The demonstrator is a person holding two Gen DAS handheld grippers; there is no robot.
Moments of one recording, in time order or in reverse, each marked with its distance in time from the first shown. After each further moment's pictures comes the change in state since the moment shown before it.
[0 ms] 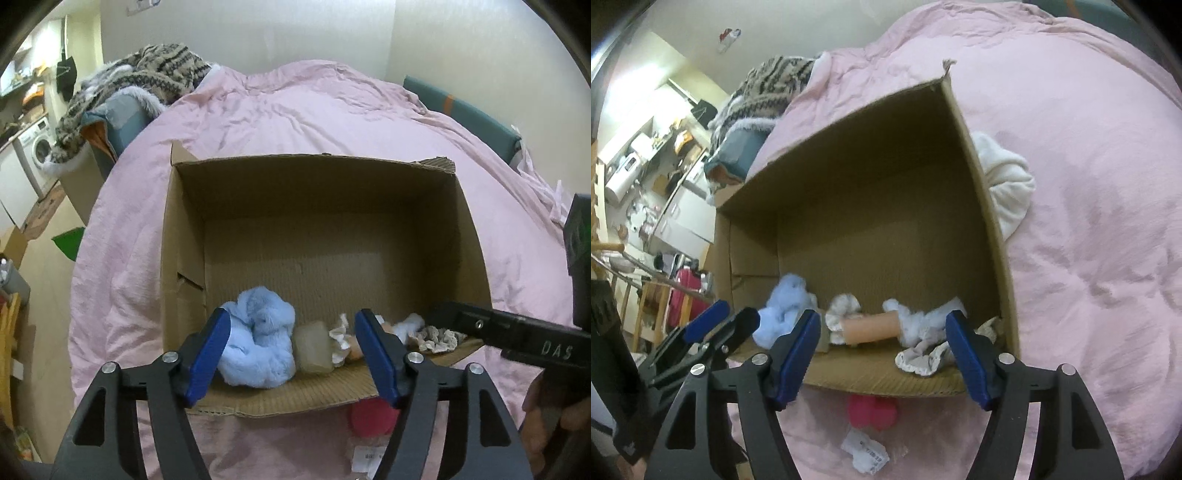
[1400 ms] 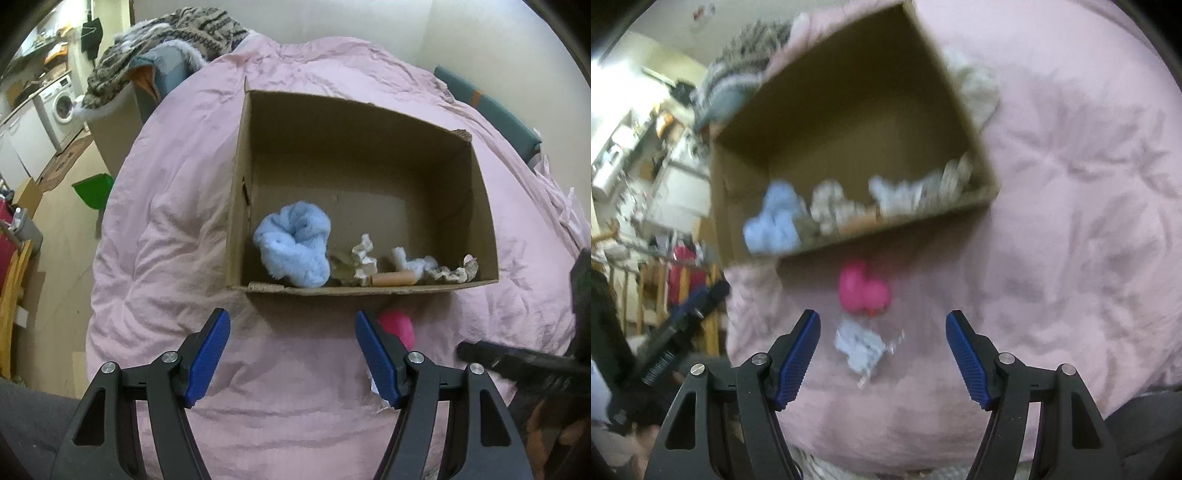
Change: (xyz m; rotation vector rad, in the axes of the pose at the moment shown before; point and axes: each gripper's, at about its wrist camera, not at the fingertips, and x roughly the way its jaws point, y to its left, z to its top) left arm -0.038 0.029 -0.062 -0.128 0.128 0.043; right arm -0.004 -0.003 -0.076 0.060 0.228 -0.030
